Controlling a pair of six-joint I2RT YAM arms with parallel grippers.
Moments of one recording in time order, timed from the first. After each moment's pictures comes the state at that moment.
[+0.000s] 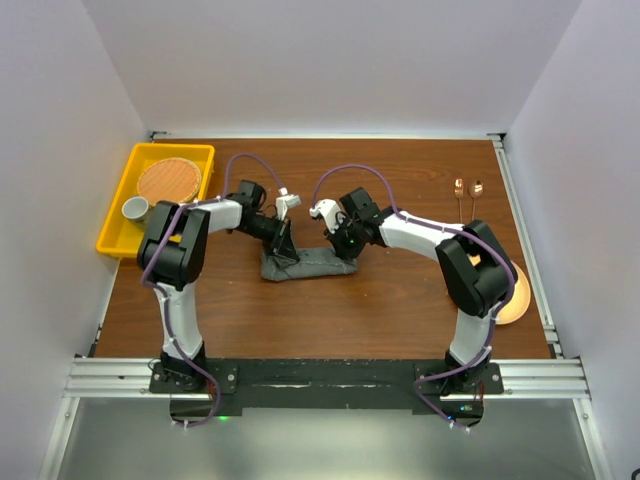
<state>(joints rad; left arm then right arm) -0.27 1.99 1.18 -0.43 0.96 0.21 0.61 1.86 1.18 -0.34 -0.25 -0.29</state>
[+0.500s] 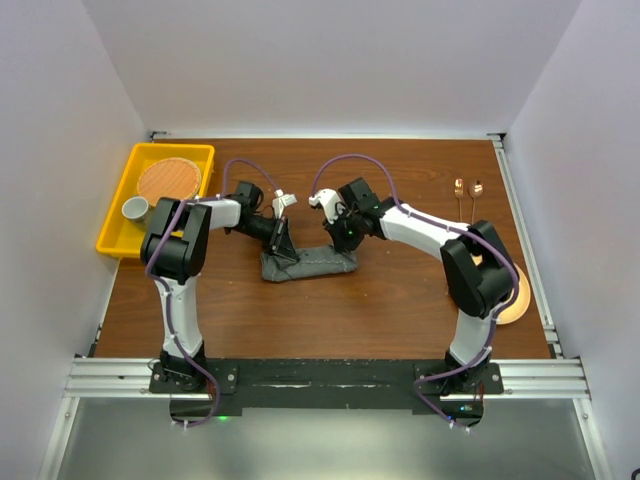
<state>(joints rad) -0.24 2.09 1.21 -0.44 1.01 0.11 0.61 1.85 1.26 -0.41 -0.24 -0.25</state>
